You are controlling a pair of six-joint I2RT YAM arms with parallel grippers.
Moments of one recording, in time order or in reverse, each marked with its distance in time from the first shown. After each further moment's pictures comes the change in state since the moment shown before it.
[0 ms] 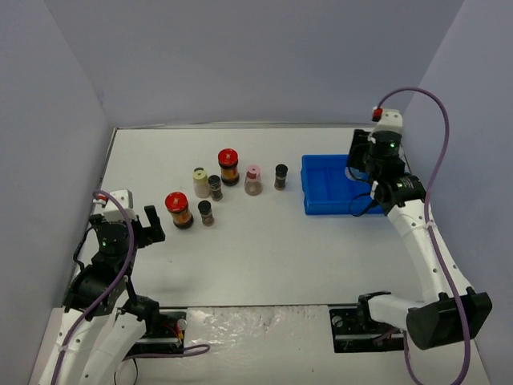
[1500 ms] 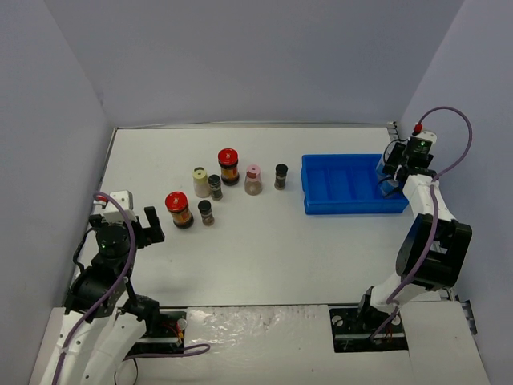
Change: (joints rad) left arm 0.003 -0.022 -0.014 0.015 -0.003 0.030; right arm -0.497 0.402 -0.063 0.227 -0.145 -0.001
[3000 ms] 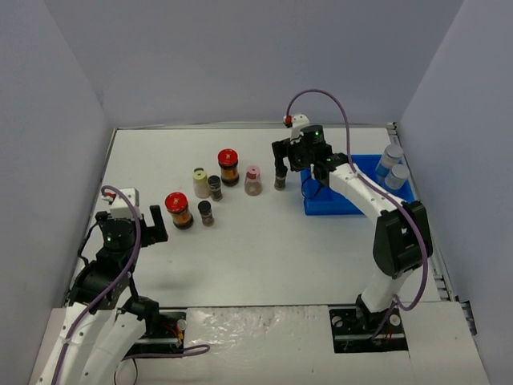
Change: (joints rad) left arm 0.000 0.056 -0.003 0.006 0.031 0.001; right arm 0.702 0.087 0.184 -0.013 -0.178 -0.129
